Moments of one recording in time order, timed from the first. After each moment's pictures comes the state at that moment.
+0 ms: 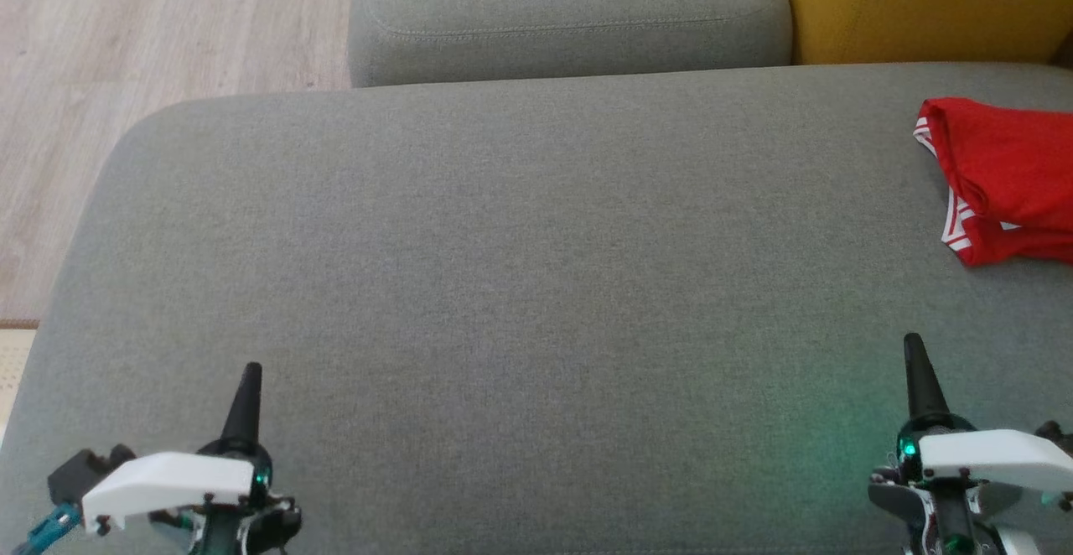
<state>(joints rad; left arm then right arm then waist) 0.02 0.05 0.00 0.28 -1.26 -0.06 0.01 0.00 -0.05 -0.05 0.28 1.25 0.13 0.02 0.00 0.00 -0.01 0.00</state>
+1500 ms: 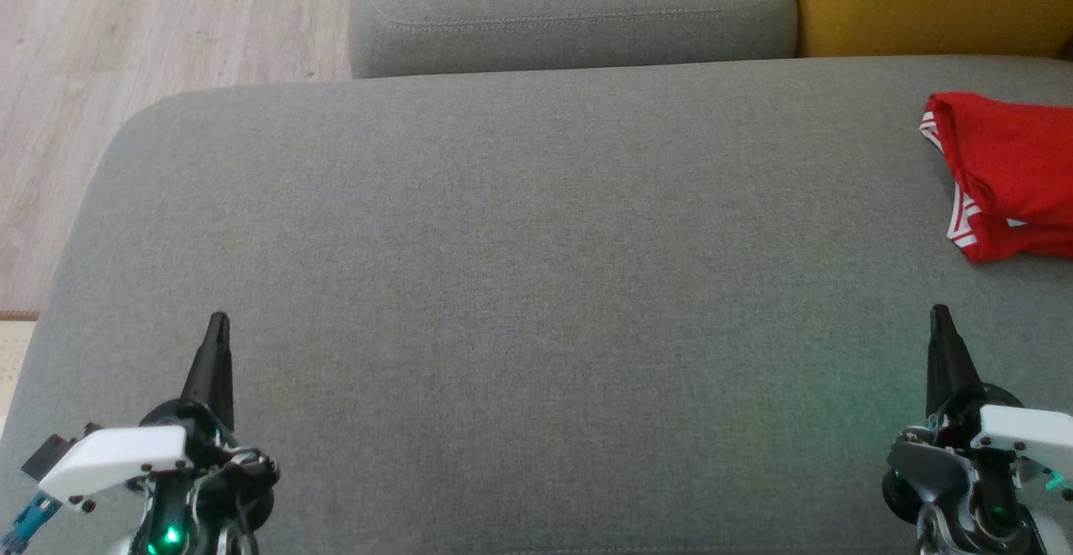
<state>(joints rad) -0.06 0.05 0.08 0.28 -1.61 -0.12 0.10 -0.05 -0.05 -0.11 0.28 1.62 0.13 0.09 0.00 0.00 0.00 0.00</state>
